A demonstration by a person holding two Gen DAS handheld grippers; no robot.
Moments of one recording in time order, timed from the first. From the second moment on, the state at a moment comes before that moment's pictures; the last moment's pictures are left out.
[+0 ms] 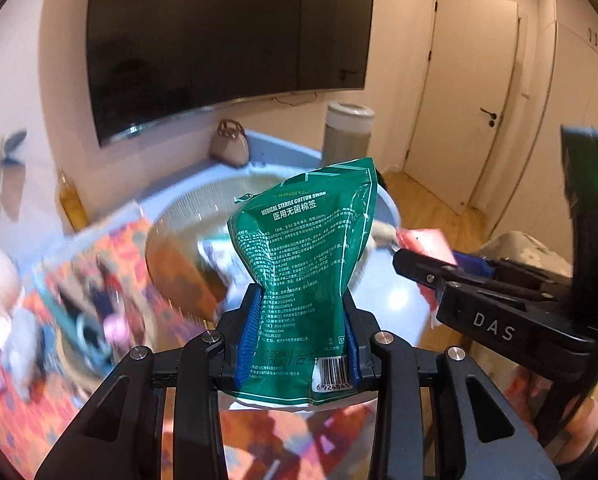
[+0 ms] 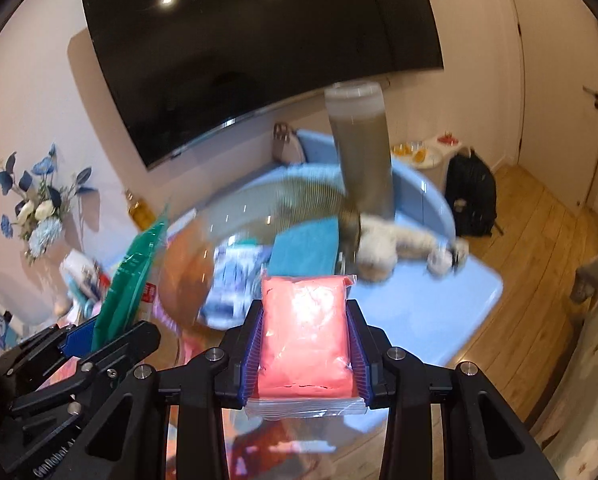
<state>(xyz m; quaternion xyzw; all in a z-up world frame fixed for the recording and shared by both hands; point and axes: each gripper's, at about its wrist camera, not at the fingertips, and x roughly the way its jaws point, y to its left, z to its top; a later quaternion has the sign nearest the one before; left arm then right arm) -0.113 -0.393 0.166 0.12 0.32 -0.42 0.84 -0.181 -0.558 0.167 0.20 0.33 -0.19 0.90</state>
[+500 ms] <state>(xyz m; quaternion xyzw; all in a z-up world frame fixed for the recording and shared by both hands) -0.037 -0.417 0.176 0.08 0.31 -0.37 0.88 -0.063 -0.616 0.176 0.26 0.35 -0.17 0.88</state>
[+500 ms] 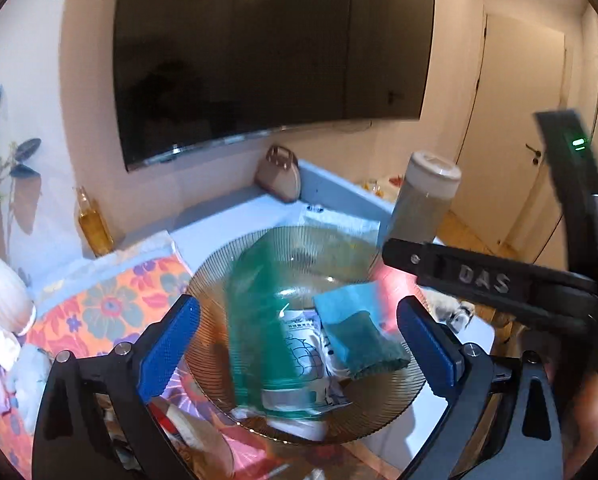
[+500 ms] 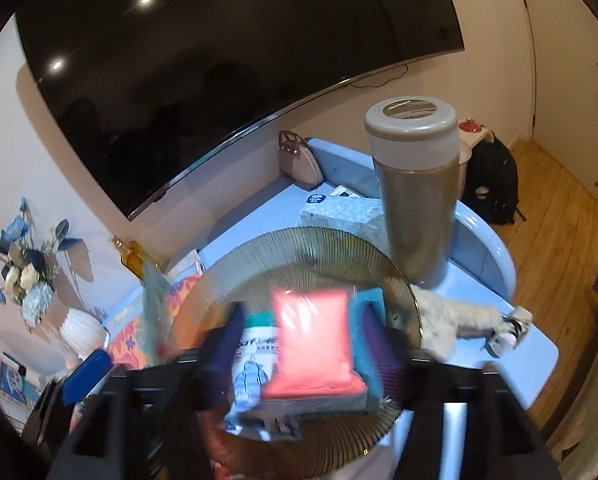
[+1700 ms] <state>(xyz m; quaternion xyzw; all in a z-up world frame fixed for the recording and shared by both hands) -0.062 -0.029 0.159 0.05 0.30 -0.06 0.95 -0.105 -0.283 0.137 0.10 0.42 0.06 0.90</state>
